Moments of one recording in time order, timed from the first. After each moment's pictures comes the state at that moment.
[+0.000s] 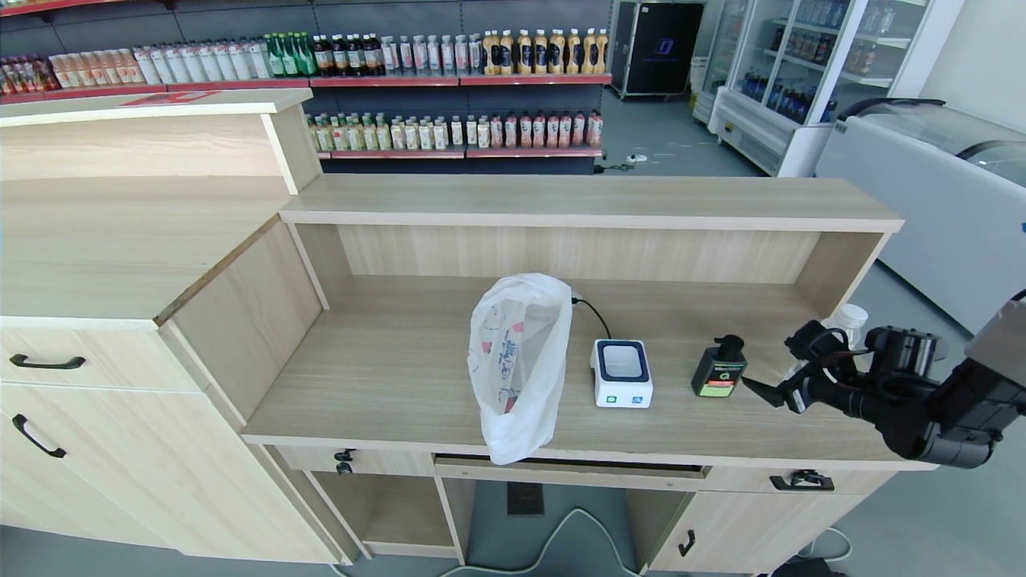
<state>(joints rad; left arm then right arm) 0.00 0.00 0.00 0.00 0.00 0.00 -0.26 2.40 -1.00 -1.06 0.53 -0.70</state>
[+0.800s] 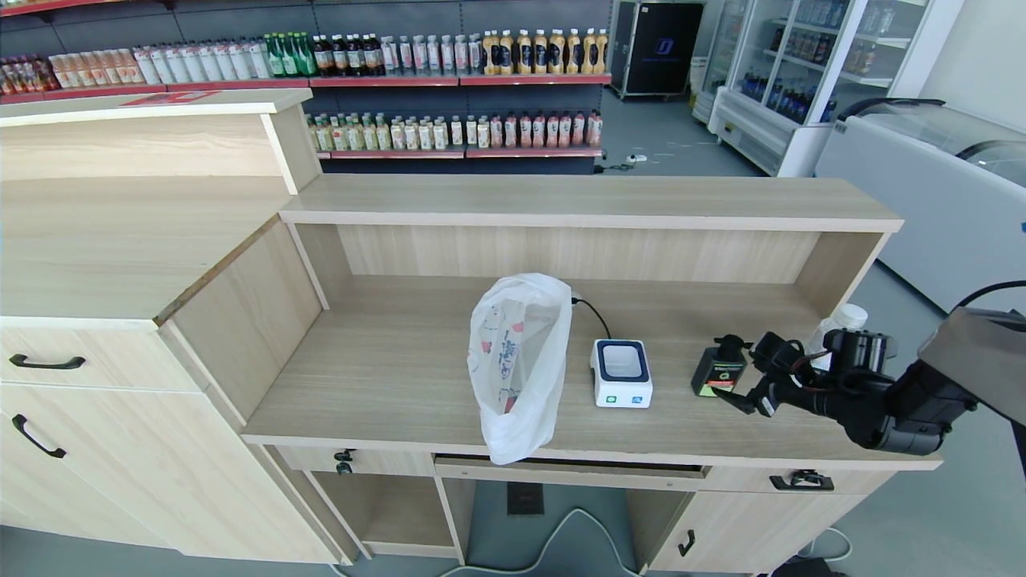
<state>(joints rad) 0.00 0.00 0.00 0.00 0.00 0.00 -0.19 2.51 -1.16 -0.95 0.63 -0.86</state>
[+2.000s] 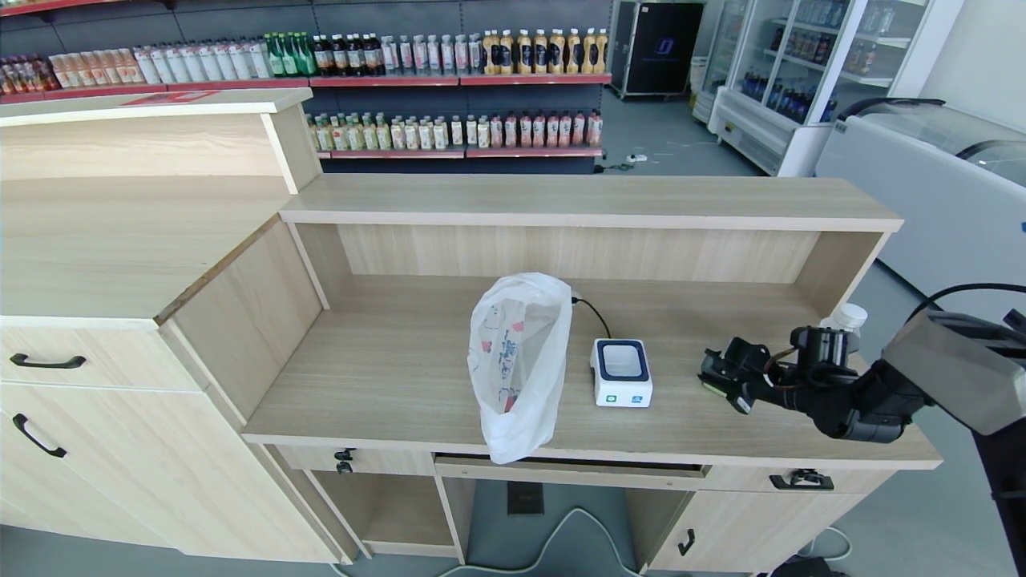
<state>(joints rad) 0.00 0.00 0.00 0.00 0.00 0.00 -0.14 2.58 -1.31 -0.85 0.62 -0.99</state>
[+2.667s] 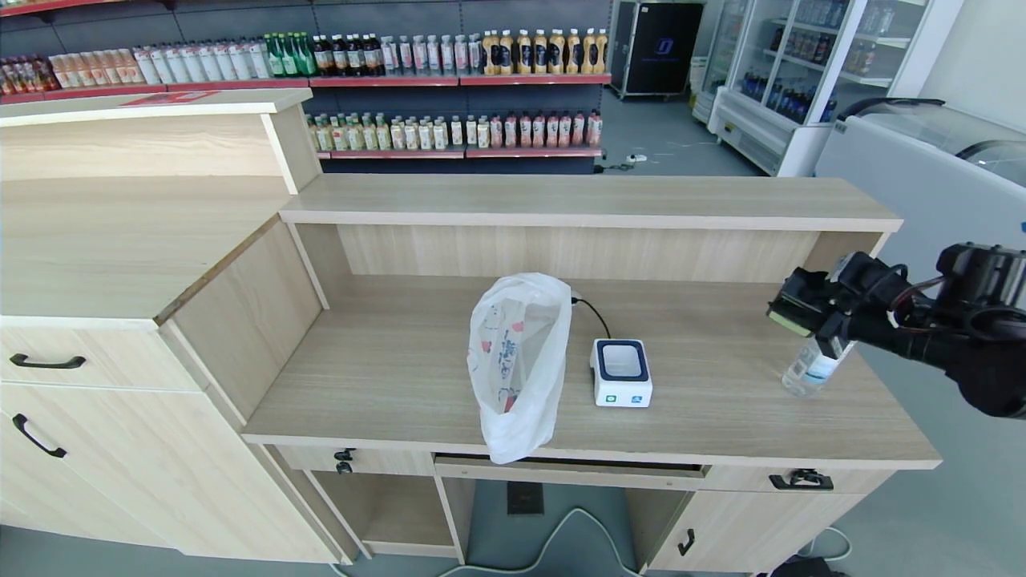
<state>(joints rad) 0.00 0.00 0.00 0.00 0.00 0.00 -0.19 1.95 -0.88 -0.91 0.68 -0.91</state>
